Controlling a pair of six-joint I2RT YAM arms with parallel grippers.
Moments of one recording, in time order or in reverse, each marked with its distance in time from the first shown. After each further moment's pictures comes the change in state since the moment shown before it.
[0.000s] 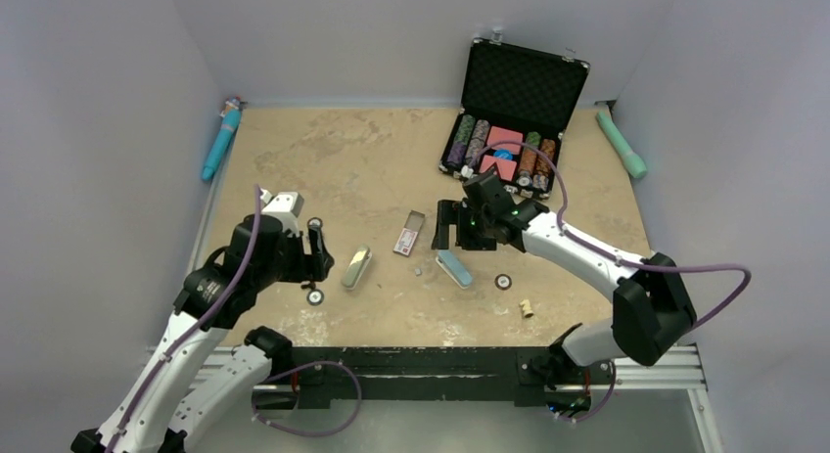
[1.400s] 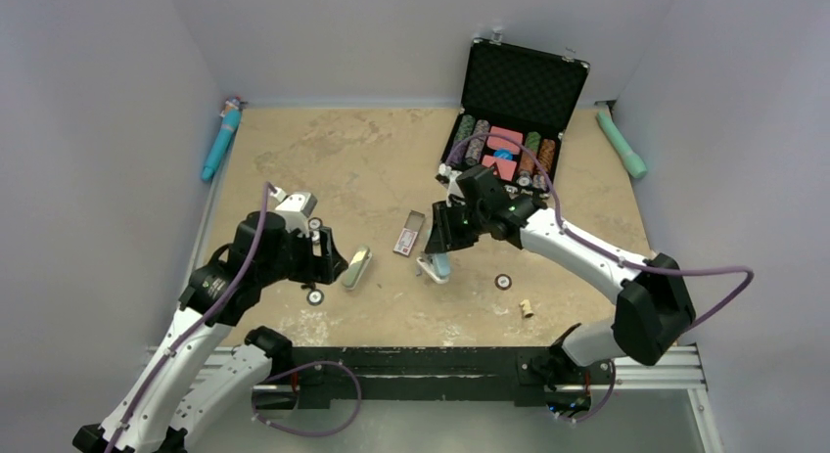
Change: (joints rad) left arm 0.000 0.022 -0.019 0.050 0.123 0.021; right arm 0.040 0.049 0.069 -0.033 -0.129 -0.162
